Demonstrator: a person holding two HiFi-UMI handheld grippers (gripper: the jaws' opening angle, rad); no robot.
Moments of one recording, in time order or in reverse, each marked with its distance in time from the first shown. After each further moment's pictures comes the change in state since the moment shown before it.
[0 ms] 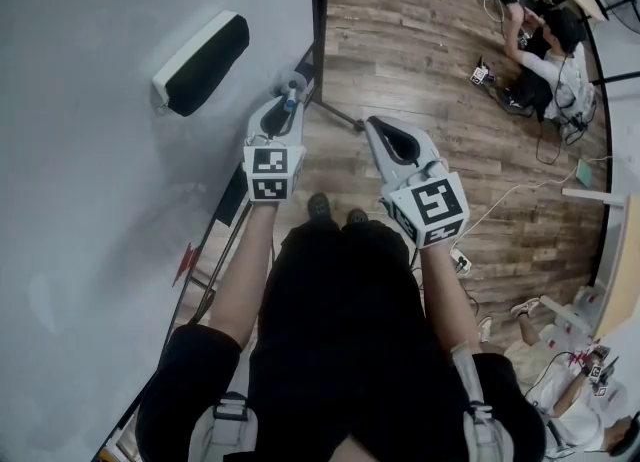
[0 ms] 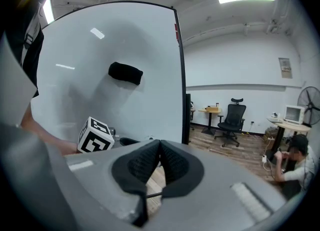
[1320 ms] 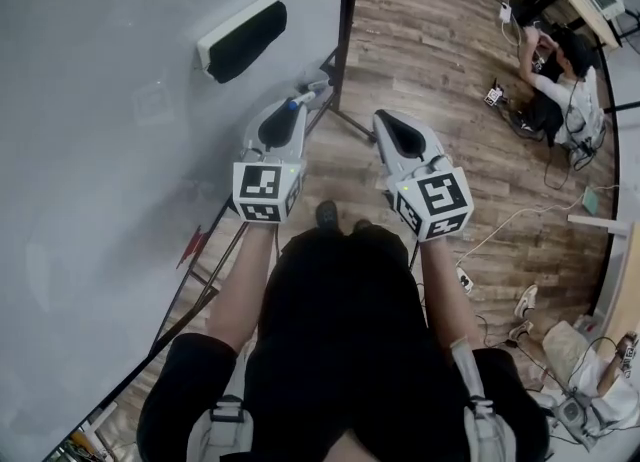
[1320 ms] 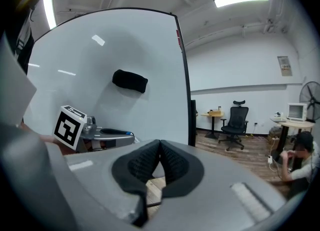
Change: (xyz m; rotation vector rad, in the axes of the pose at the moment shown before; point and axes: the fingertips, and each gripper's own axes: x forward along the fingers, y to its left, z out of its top) left arm -0.083 0.006 0.061 -0.047 -0.174 0.027; right arm 0.004 0.018 0.016 0.027 -0.067 0.015
